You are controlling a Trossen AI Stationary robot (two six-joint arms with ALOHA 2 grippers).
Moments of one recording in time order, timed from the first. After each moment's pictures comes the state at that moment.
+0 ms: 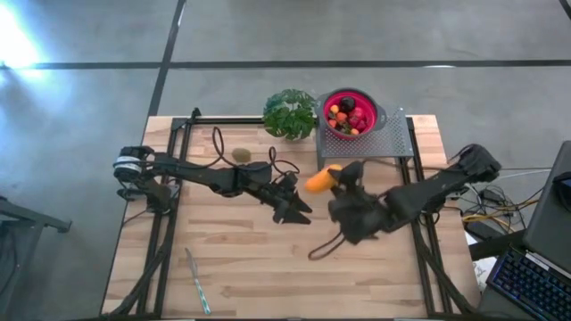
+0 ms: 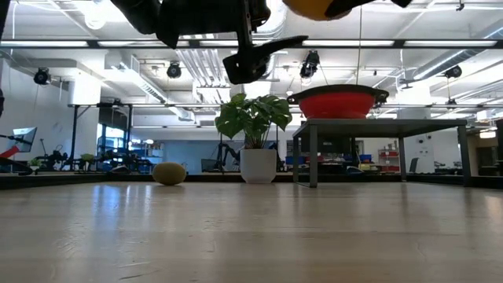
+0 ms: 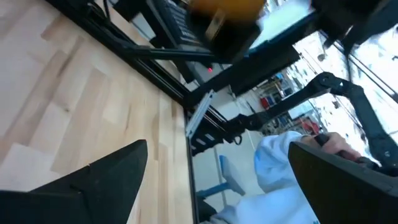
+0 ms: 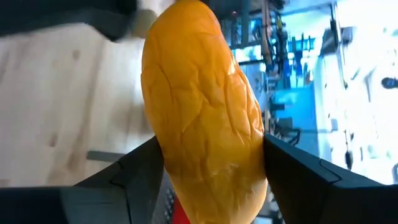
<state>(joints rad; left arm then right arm) -0.02 1.63 1.01 0.51 0.44 -0.86 0.46 1.49 1.39 -0.95 1.10 -0.29</state>
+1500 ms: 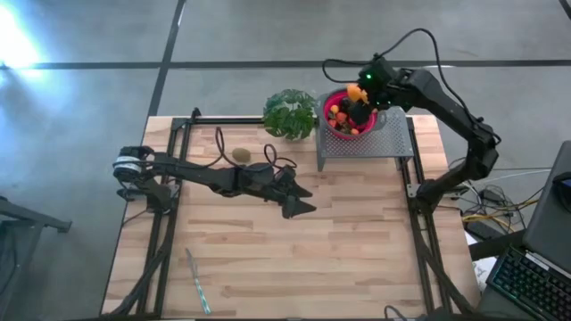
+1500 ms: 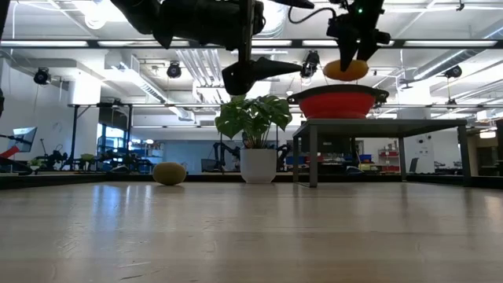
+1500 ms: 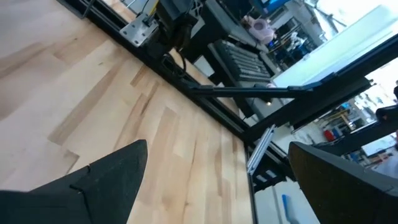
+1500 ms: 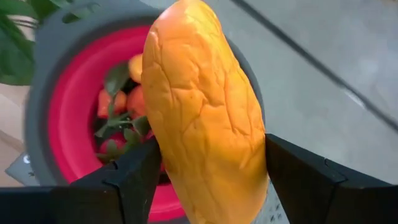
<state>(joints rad) -0.02 1.63 1.01 0.44 0.15 -0.75 -0.67 1.49 1.72 -1.27 0.33 0.17</state>
